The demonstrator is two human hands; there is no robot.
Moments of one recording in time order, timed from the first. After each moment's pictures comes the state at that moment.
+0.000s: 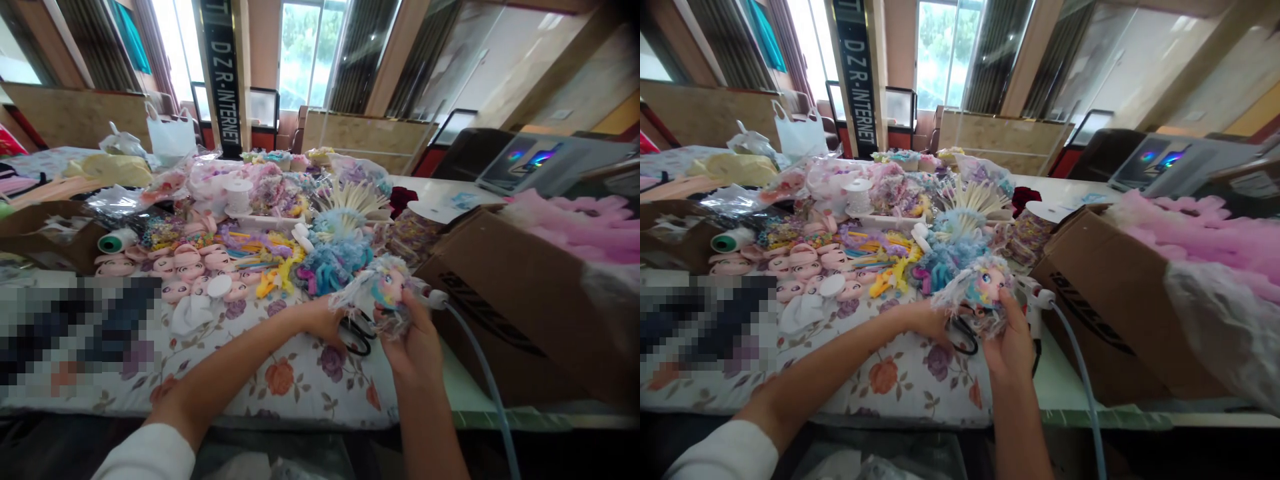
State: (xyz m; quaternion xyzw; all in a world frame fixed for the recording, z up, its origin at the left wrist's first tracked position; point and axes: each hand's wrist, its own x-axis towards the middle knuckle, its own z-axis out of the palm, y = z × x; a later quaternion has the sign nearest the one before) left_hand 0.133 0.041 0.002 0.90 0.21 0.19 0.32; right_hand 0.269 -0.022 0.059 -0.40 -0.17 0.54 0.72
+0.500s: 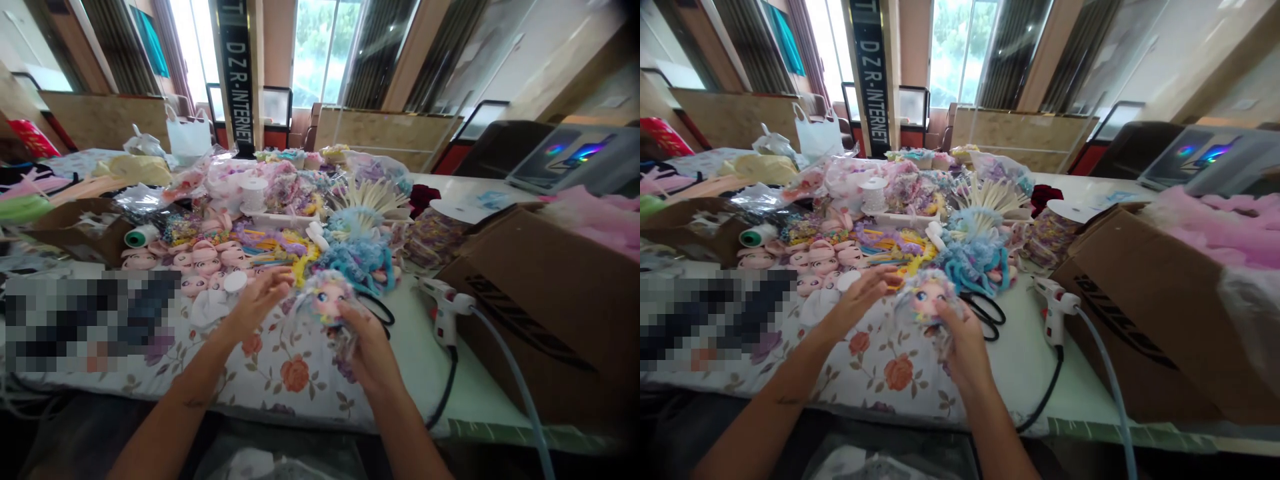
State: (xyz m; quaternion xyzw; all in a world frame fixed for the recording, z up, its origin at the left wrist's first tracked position) left_hand 0.001 -0.027 0.033 0.58 0.44 0.49 0.47; right_hand 0.201 -0.047 0.043 -0.41 -0.28 0.66 0.56
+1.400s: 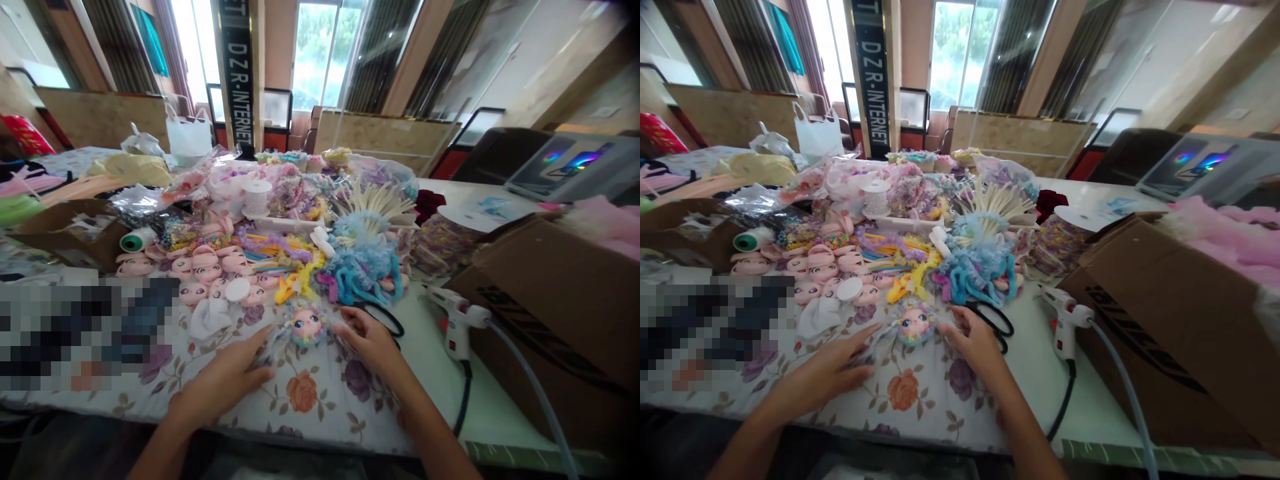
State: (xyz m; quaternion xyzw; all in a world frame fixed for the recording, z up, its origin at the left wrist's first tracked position) left_hand -0.032 -0.091 0.012 0.68 0.58 0.26 0.37; right_hand 0.243 -0.007 -0.002 -0.58 -0.68 0.34 0.29
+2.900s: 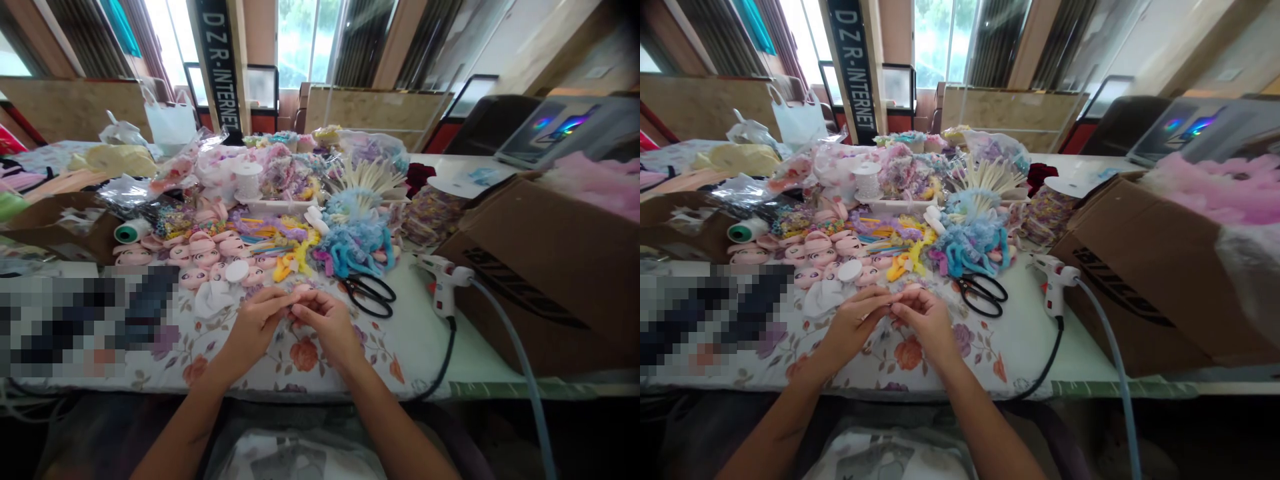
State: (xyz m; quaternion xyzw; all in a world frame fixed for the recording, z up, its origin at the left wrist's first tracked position) left_hand -0.004 -0.072 0.014 0.74 0.44 0.44 0.24; right_hand 0.155 -0.054 0.009 -0.38 -0.43 0.66 0.49
